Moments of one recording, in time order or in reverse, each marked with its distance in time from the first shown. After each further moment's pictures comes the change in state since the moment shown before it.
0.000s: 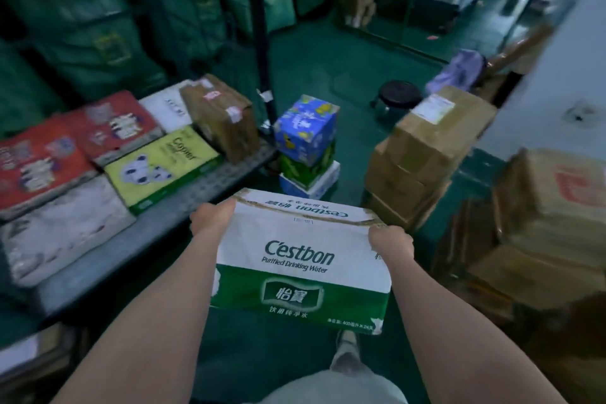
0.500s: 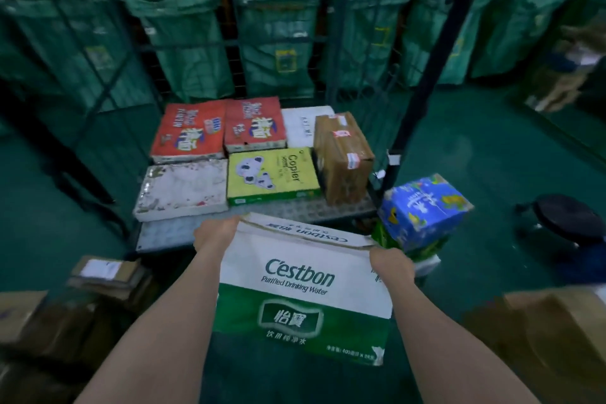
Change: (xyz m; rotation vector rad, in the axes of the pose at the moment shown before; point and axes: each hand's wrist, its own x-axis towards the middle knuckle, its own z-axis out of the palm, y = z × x) left_hand 0.087 -0.001 -0.097 -0.321 0.385 -0.341; right_hand 0.036 -0.249 0.075 -0.465 -0.160 -0.621
